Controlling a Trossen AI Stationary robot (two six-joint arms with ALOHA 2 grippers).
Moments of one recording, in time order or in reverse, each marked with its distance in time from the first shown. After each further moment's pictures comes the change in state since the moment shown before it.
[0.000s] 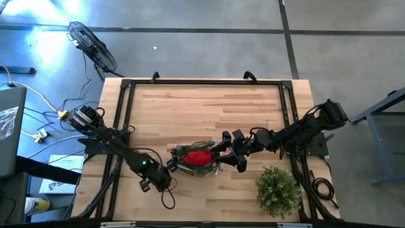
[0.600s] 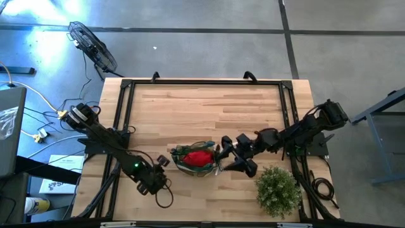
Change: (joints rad) left arm -0.108 -0.113 -0.004 -0.134 -0.131 -0.402; right arm 0.028 0.000 0.000 0.143 -0.208 -0.051
